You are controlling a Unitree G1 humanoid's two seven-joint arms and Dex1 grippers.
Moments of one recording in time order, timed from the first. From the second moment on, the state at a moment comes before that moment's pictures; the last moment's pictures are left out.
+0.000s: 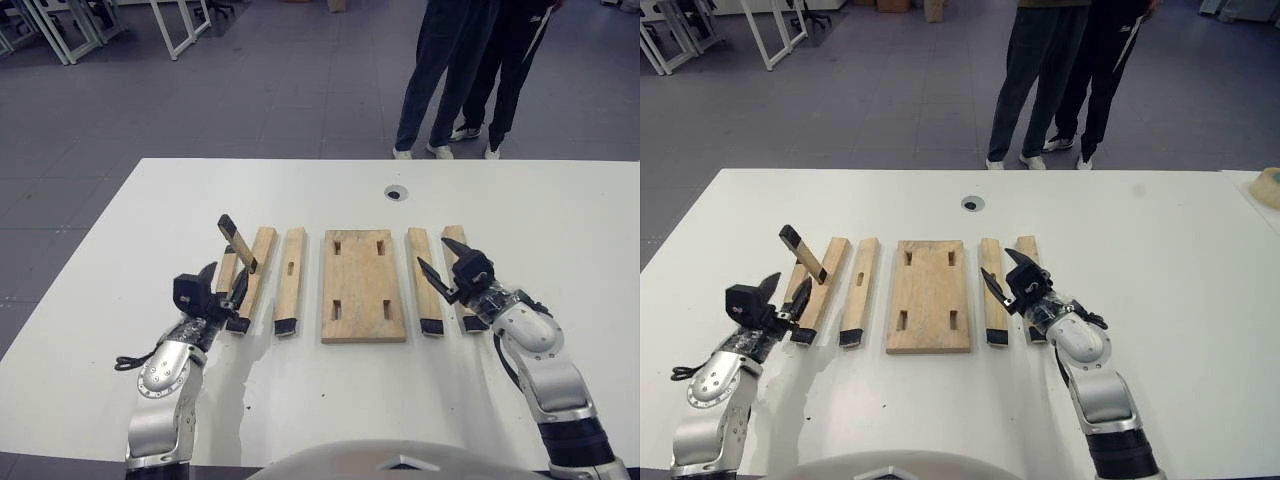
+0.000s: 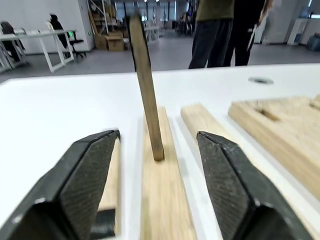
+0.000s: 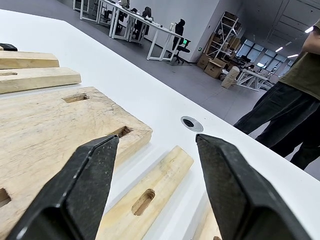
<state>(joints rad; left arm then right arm) 0.34 0.27 0.17 -0.25 -0.25 0.11 -0.33 0.06 -0.39 0.09 -0.24 0.00 0.08 0.44</state>
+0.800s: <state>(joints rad) 0.27 0.24 0.15 -0.18 -0.24 0.33 -0.27 -0.02 -0.34 -0.01 -0.25 0.19 0.26 0.43</state>
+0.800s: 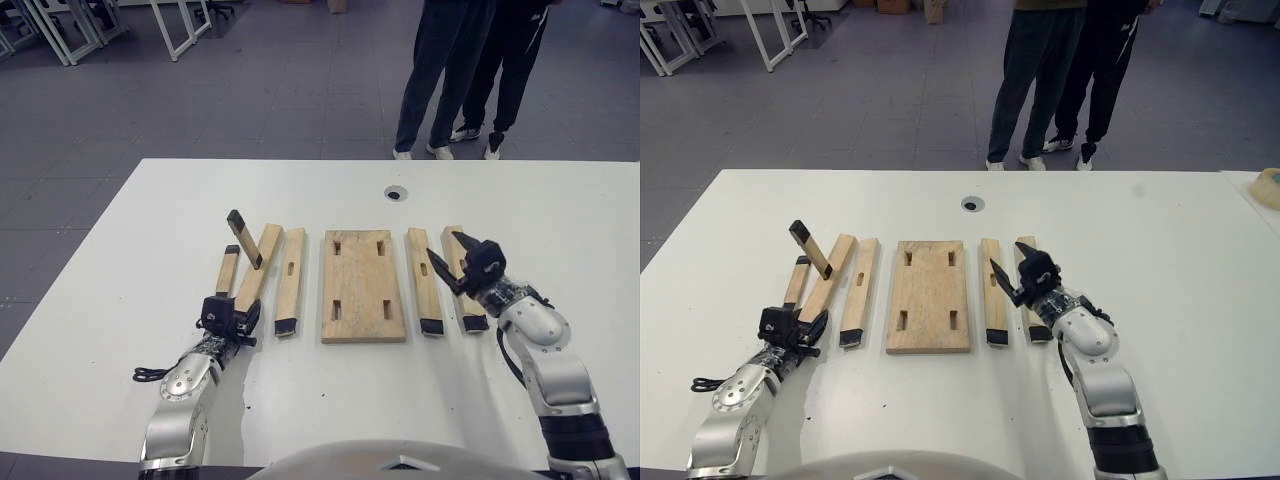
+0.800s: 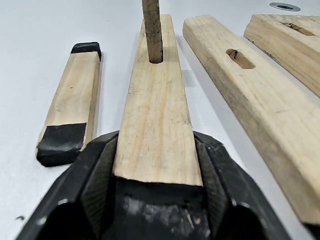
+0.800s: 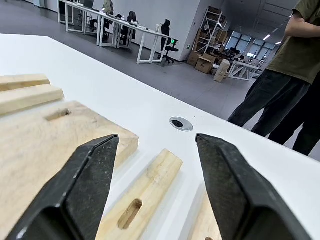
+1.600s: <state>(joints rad) -0.25 0.26 0.15 -0.31 -1.43 1.09 -0.46 -0.33 -0.36 -0.28 -0.13 1.55 1.15 0.52</state>
